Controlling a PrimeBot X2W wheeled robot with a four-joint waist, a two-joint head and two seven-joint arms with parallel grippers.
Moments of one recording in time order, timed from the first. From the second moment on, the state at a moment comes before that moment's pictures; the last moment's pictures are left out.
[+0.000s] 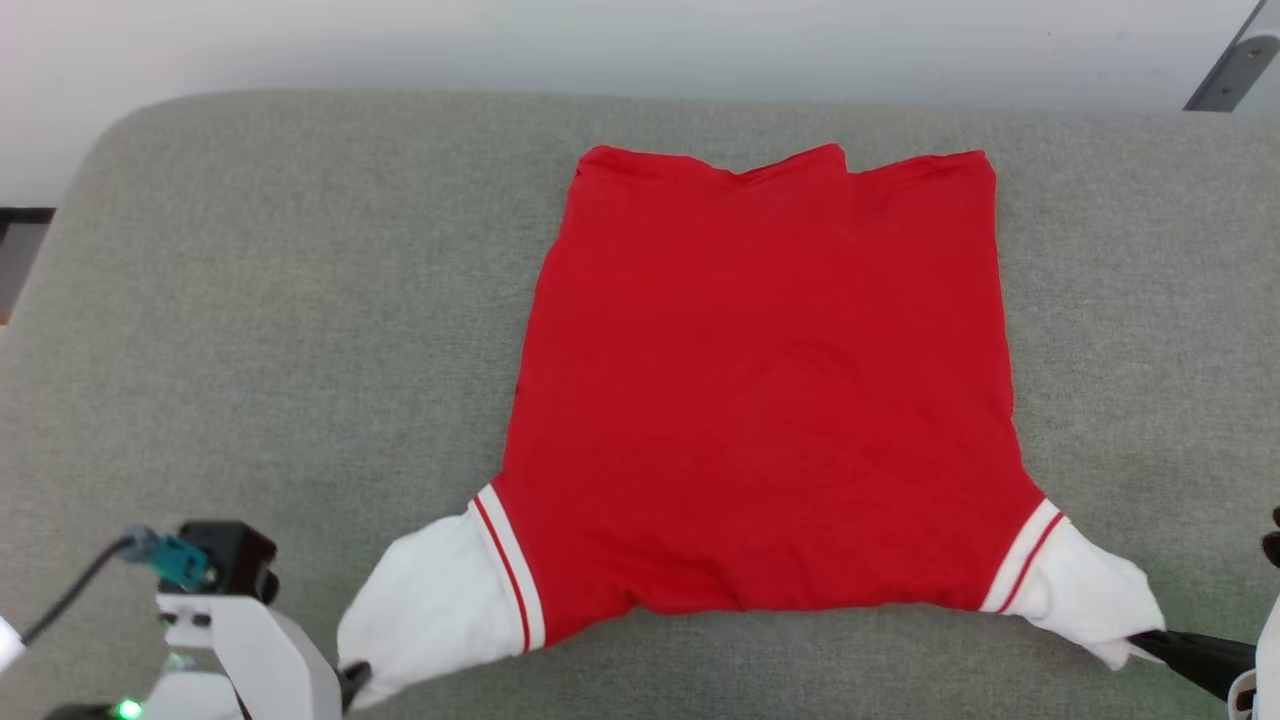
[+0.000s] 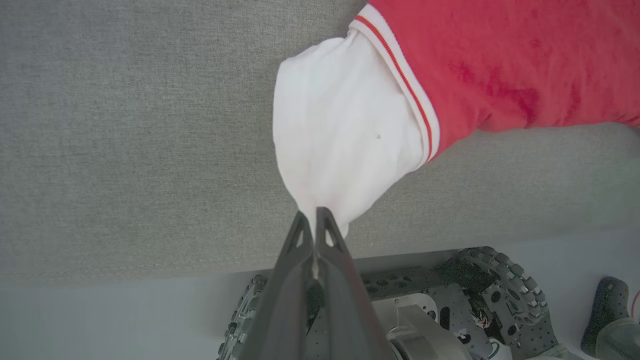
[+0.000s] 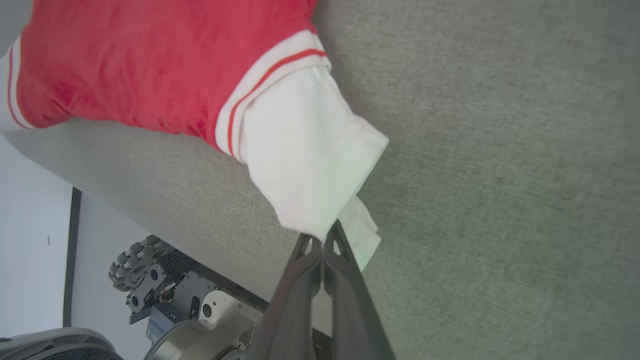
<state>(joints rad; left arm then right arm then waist) -0.19 1.07 -0.64 -0.50 -1.23 0.62 0.56 0.00 -0.70 0.11 -0.12 1.02 0.13 0.84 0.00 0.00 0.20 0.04</state>
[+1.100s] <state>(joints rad) -0.23 0.89 -0.69 -0.32 -1.16 0.48 0.42 -0.19 -0.54 -0.01 -0.19 0.73 0.13 0.68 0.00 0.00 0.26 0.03</state>
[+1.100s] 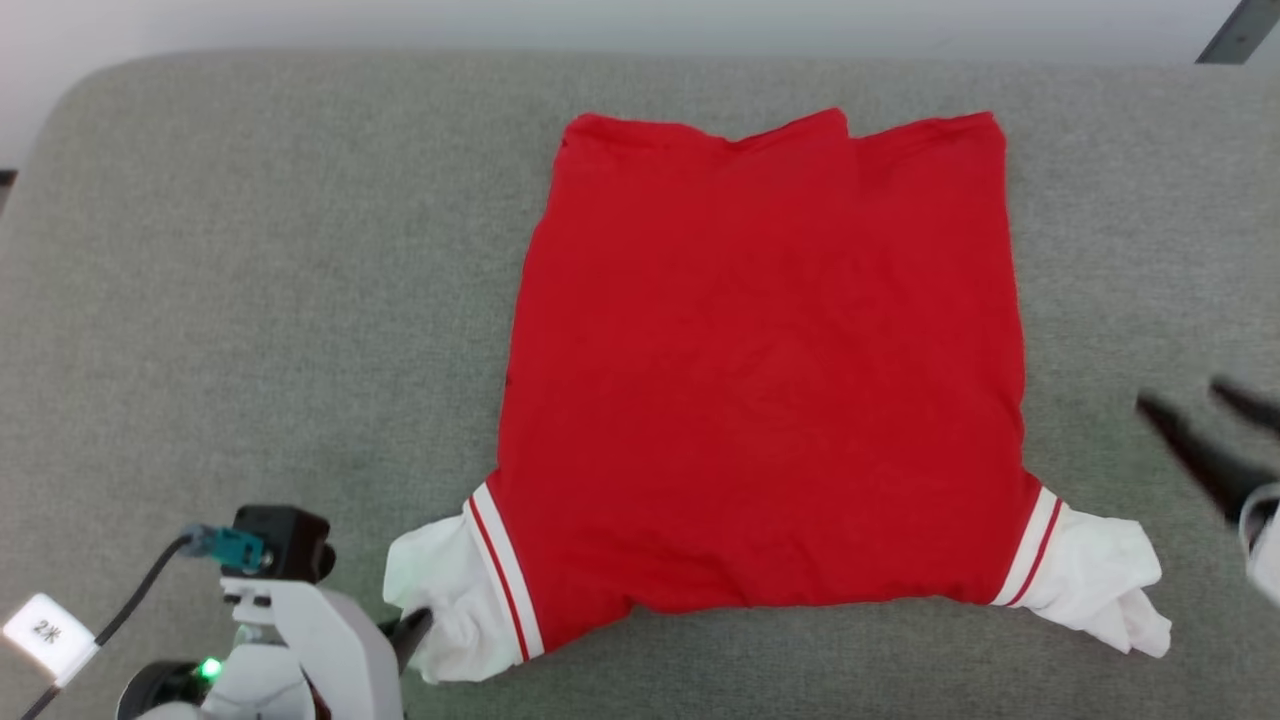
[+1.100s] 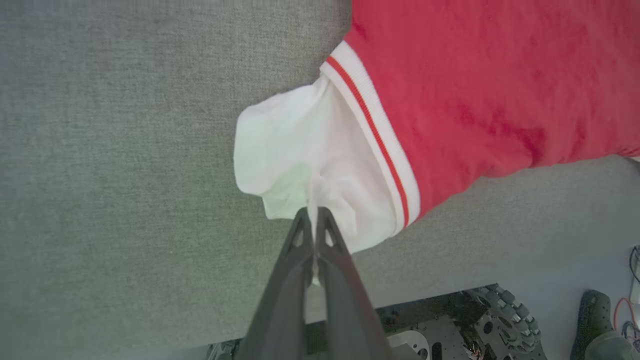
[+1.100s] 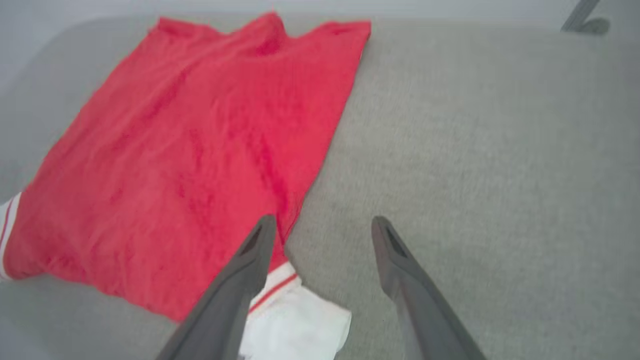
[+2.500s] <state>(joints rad) -0.51 0.64 -0.79 -0.15 -1.06 0.30 0.40 -1.34 -0.45 0.18 1.12 0.35 0.13 0.71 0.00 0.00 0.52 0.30</state>
